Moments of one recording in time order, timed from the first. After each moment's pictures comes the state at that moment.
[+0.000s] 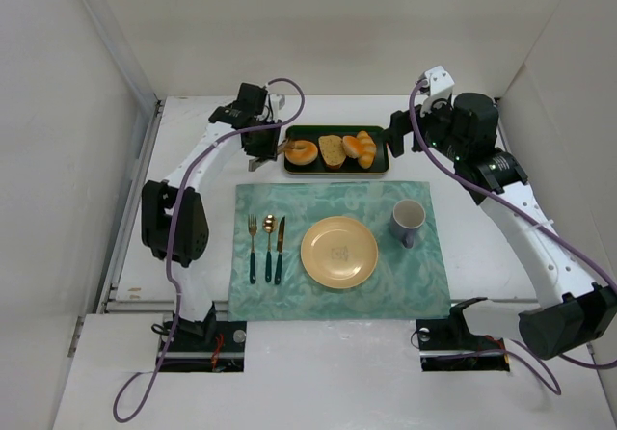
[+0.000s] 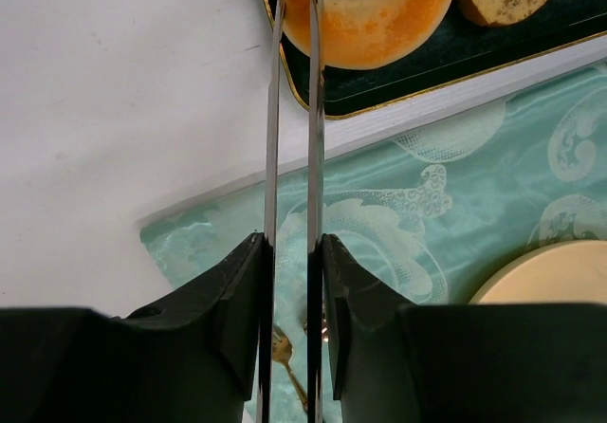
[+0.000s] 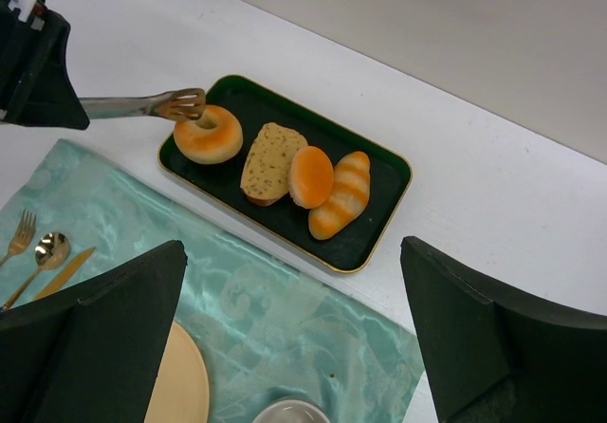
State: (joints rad) left arm -0.32 1.87 1.67 -0.79 0.10 -0.06; right arm 0.32 1.24 1.33 -0.34 -0.18 -0.08
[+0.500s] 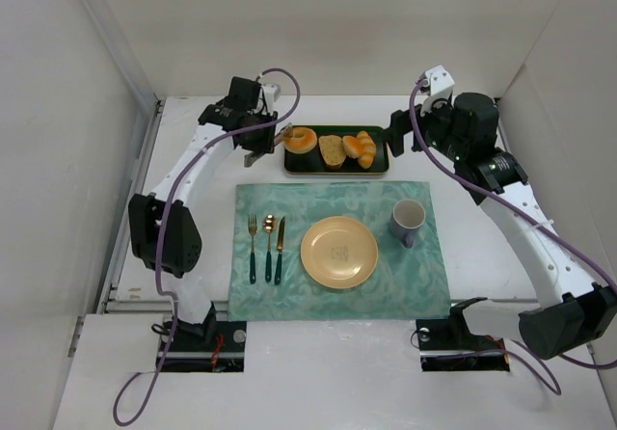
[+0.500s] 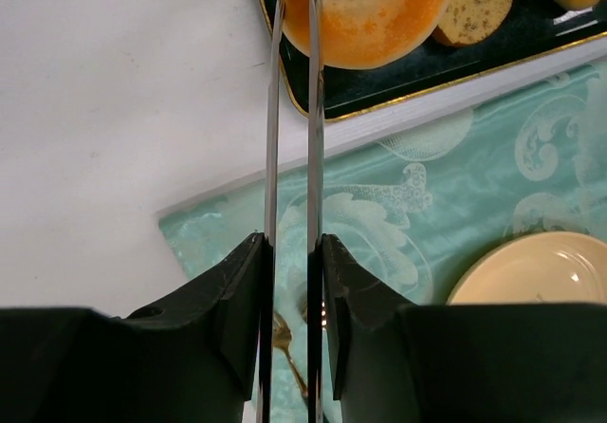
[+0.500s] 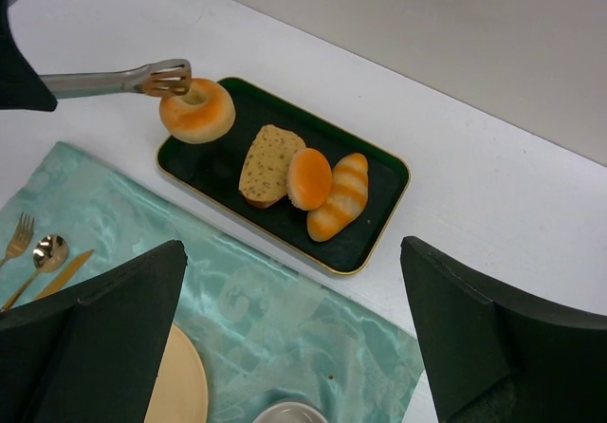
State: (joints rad) left arm -0.32 1.77 1.68 -0.80 0.09 -0.06; right arm 0.32 1.24 1.33 -0.34 -0.18 -0.08
